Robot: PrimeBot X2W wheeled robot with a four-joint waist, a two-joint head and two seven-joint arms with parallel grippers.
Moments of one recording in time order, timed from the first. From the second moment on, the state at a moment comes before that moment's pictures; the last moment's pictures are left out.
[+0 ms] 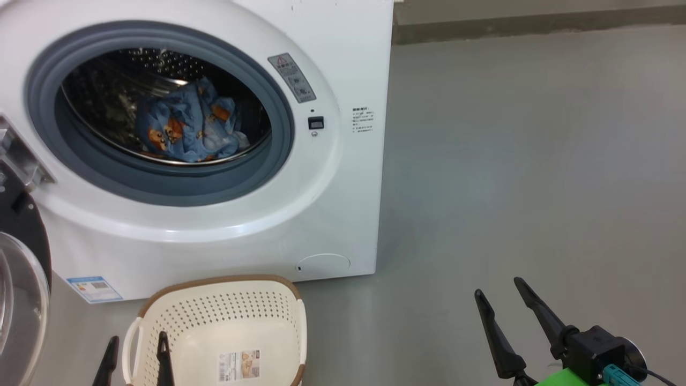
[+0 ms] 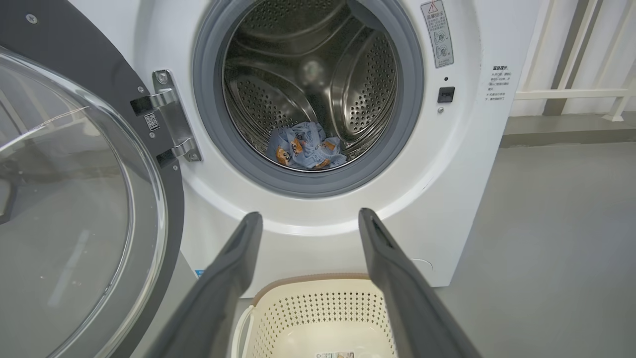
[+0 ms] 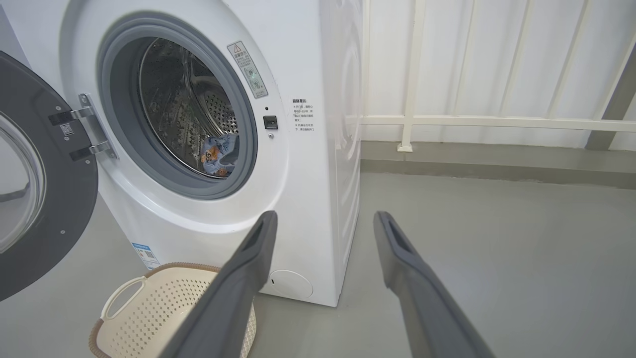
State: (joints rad) left arm 0.16 0.35 -0.34 -0.07 -0.41 0.36 -0.24; right arm 0.09 -0.06 0.09 -0.05 0.13 0.13 -0.15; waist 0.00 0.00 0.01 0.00
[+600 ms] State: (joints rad) left arm 0.16 0.35 -0.35 -0.08 -0.41 0.37 -0.23; right arm 0.11 -0.06 0.08 -0.08 0.13 0.13 -0.13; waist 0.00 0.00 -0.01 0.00
